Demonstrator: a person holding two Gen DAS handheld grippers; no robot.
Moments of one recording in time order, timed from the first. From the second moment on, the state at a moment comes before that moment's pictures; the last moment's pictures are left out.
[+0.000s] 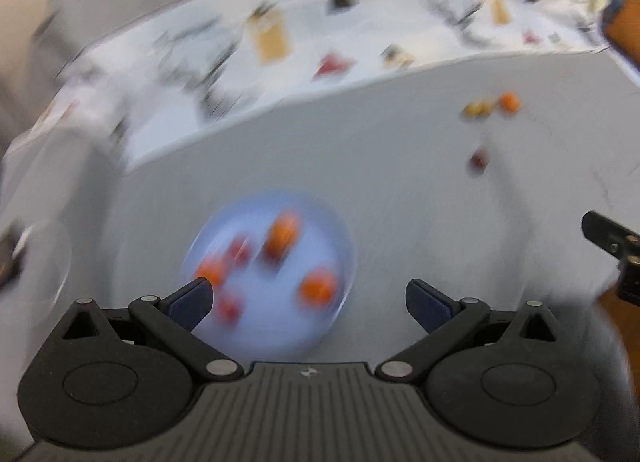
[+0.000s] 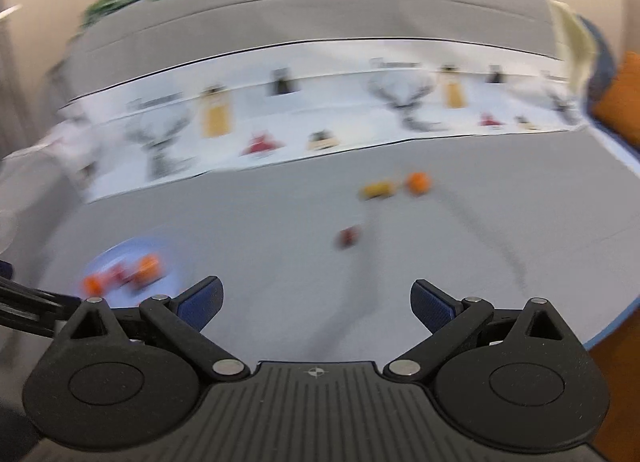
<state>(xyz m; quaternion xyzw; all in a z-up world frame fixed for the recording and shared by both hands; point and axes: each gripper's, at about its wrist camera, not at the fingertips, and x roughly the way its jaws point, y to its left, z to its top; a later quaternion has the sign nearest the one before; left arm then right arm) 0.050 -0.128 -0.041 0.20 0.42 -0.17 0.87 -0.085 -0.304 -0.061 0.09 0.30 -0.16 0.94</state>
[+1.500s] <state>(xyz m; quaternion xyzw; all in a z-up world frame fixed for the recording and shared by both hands) 0.249 -0.425 -0.209 0.32 0.35 -0.45 0.75 0.161 -0.525 -0.220 -0.04 0.32 -0.15 0.93</state>
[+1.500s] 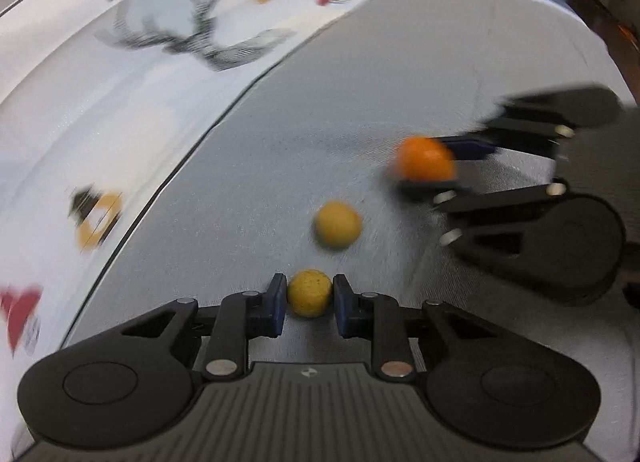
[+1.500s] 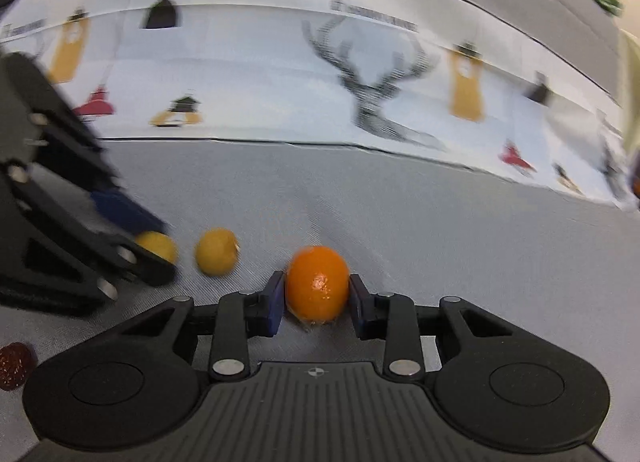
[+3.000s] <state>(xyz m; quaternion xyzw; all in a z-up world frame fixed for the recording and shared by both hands) -0.107 0.036 0.010 0.08 0.42 -0.13 0.90 -0.152 -0.156 -0.017 0.12 0.37 0.07 0.92</state>
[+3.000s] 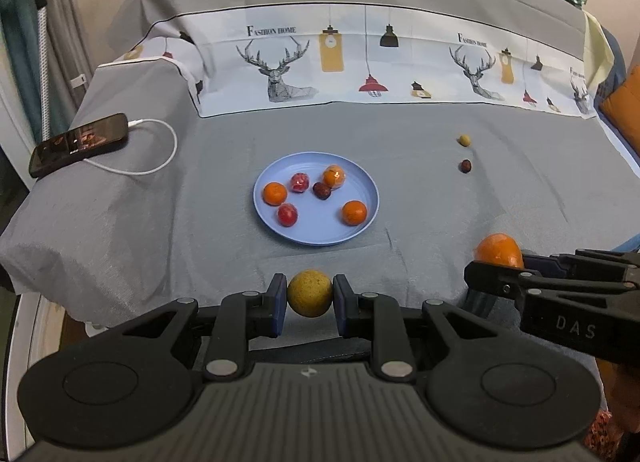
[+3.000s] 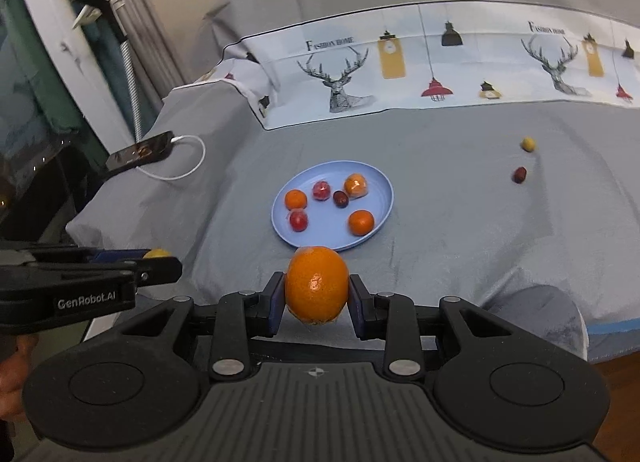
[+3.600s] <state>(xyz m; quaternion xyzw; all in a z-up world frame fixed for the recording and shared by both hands) -0.062 0.041 -0.007 0.06 0.45 -0.13 0.88 -0.113 -0.144 -0.029 0.09 0.41 0.07 0.91</state>
